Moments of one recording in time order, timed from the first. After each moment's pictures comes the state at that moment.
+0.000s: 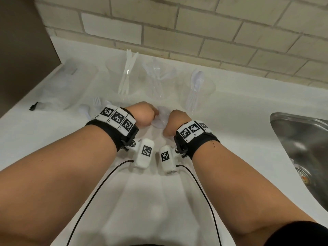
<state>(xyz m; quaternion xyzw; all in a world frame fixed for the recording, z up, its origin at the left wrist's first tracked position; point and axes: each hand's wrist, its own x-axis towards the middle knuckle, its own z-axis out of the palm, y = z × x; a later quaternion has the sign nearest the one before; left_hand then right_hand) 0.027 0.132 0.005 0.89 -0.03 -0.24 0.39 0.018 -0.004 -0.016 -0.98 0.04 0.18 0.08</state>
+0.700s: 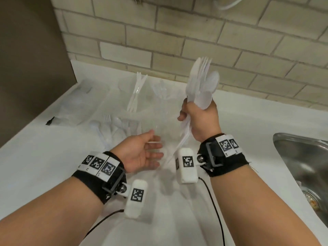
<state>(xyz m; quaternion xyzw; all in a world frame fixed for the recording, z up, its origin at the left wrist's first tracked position) -0.037 0.162 -0.007 0.49 0.13 -0.34 0.79 -0.010 -0.010 0.064 -0.69 0.00 -0.14 0.71</state>
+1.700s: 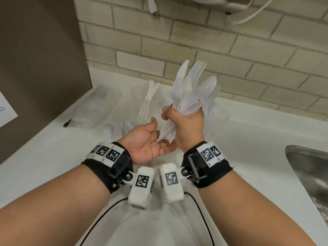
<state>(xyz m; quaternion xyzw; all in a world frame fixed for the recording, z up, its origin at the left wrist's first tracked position) -0.028 0.174 0.035 0.38 0.04 -0.35 0.86 -0.016 0.057 0.061 -0.62 -0.02 -0.14 0.77</state>
